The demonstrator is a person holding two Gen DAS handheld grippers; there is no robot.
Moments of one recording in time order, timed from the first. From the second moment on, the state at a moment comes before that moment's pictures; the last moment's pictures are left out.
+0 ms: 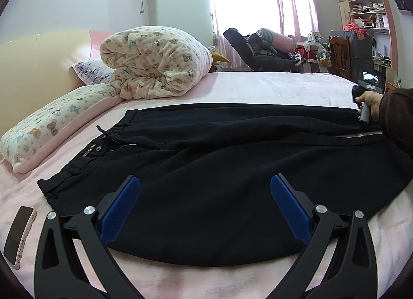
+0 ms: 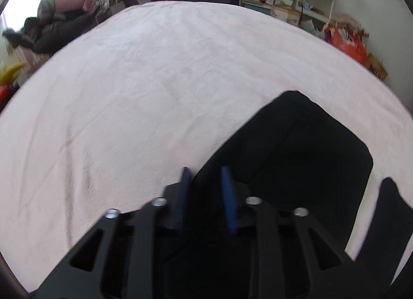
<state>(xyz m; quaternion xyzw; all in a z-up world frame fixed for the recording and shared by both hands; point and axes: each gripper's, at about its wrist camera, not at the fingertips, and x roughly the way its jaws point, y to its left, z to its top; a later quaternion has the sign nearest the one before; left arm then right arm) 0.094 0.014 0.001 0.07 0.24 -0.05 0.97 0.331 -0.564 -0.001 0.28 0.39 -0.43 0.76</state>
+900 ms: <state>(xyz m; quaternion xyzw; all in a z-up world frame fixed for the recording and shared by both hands) 0.092 0.076 0.020 -0.12 0.21 -0.05 0.97 0.081 -0.543 0.061 0.52 0.20 -0.15 0.82</state>
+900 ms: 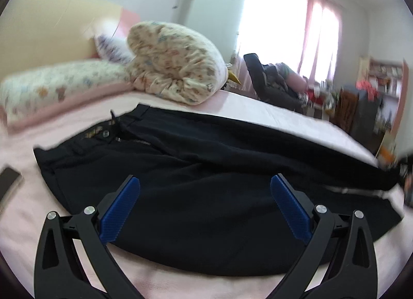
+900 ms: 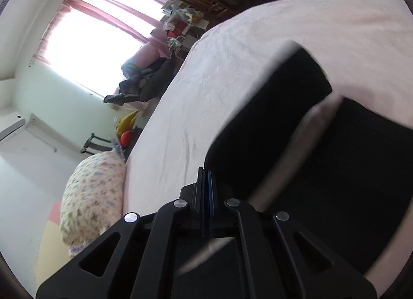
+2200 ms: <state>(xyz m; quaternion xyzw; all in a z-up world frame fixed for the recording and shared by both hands) 0.114 0.151 0.029 -0.33 0.25 -0.07 0.91 0.207 -0.313 -0.001 0.65 0.34 0.04 0.68</state>
